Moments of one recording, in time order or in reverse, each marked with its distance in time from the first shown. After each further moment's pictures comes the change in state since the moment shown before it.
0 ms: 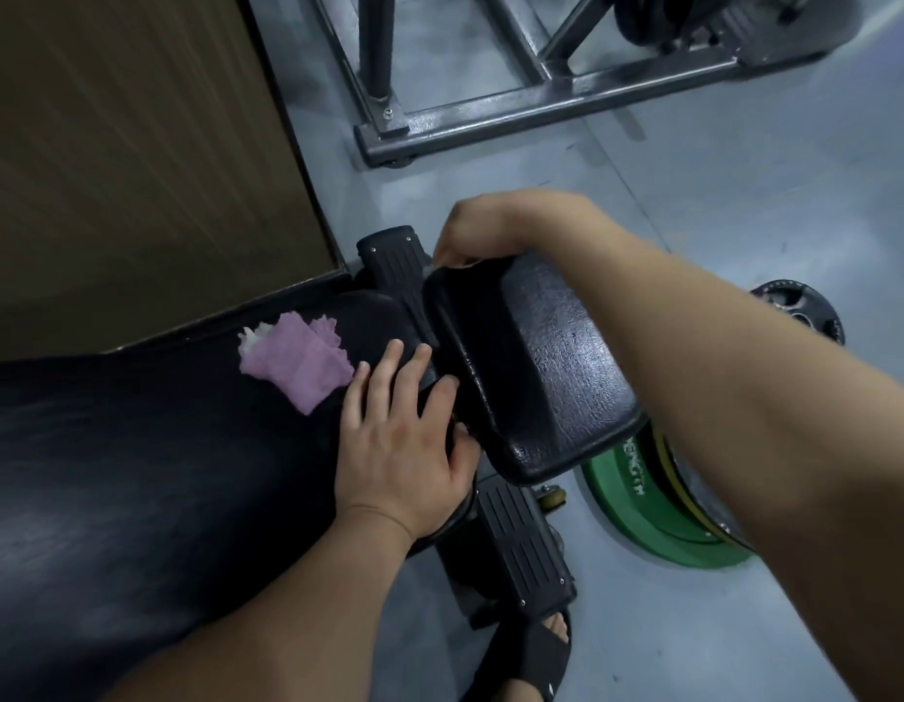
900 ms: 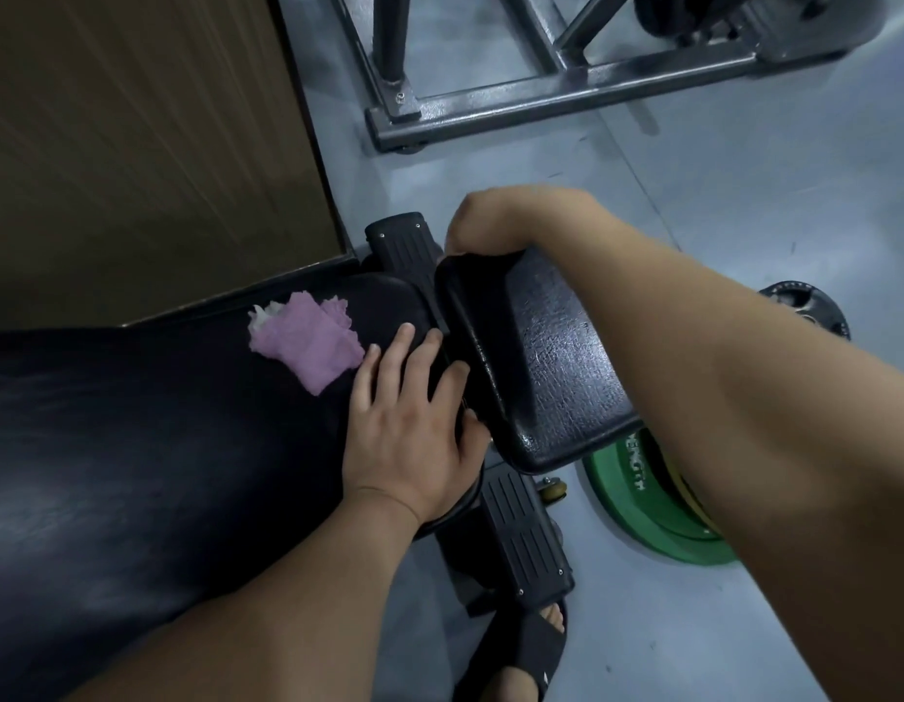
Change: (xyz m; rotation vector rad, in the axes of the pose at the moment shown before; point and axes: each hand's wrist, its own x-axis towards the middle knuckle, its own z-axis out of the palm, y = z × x) left_hand -0.001 -0.001 0.000 -0.016 0.019 0.000; right_hand -0.011 -0.027 0.003 -0.112 0.037 0.090
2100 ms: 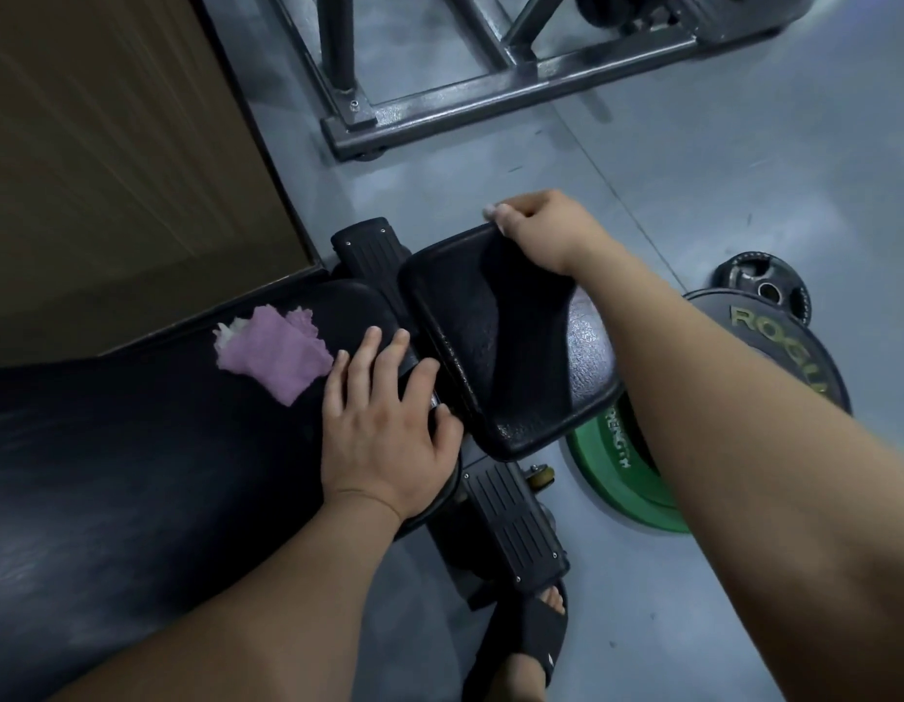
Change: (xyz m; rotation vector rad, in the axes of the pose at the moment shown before) left_hand 0.001 0.000 0.006 -0.007 0.037 0.000; right_hand -0.040 0.079 0.064 0.743 0.502 0.317
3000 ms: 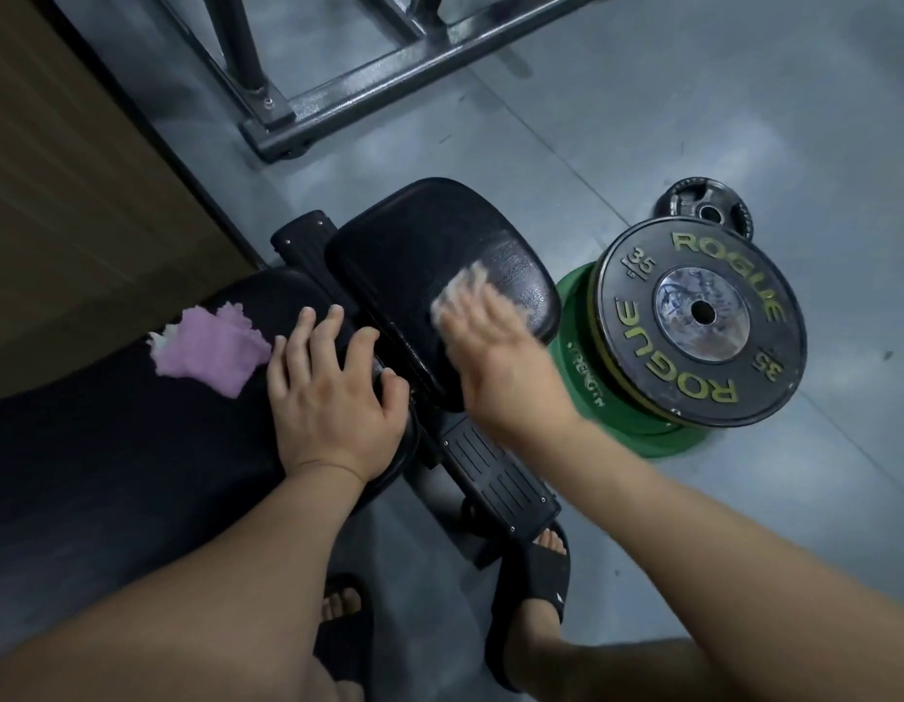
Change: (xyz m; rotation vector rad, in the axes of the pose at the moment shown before) left_hand -0.004 0.002 0.004 0.029 0.028 -0.001; right_hand -0.185 0.045 0.094 -0.278 0.305 -0.268
